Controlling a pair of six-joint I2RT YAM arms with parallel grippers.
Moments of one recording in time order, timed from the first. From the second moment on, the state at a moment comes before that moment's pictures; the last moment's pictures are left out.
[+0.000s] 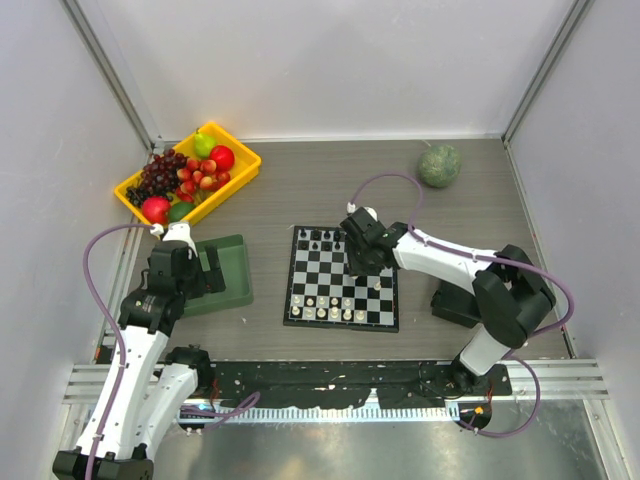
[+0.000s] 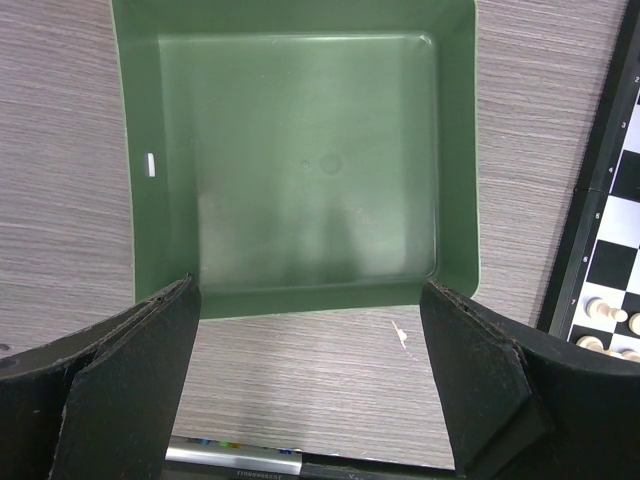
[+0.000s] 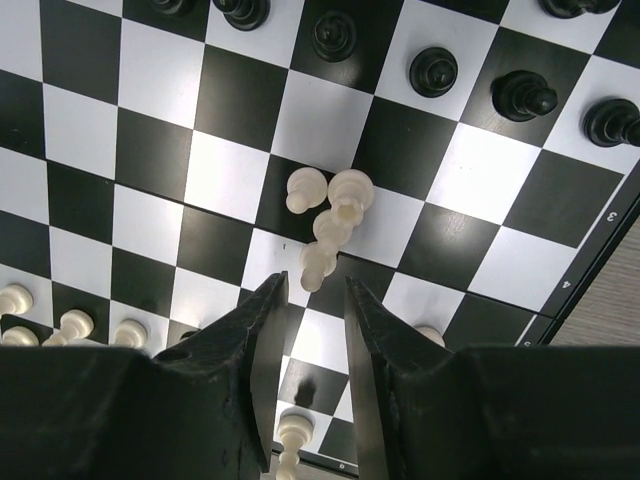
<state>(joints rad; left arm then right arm) -0.14 0.67 0.72 -0.83 -0.18 -0.26 0.74 1.62 1.05 -0.52 0.13 0.55</state>
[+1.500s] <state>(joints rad) -0.14 0.67 0.72 -0.83 -0.18 -0.26 0.90 1.43 0.88 -0.56 0.19 0.61</state>
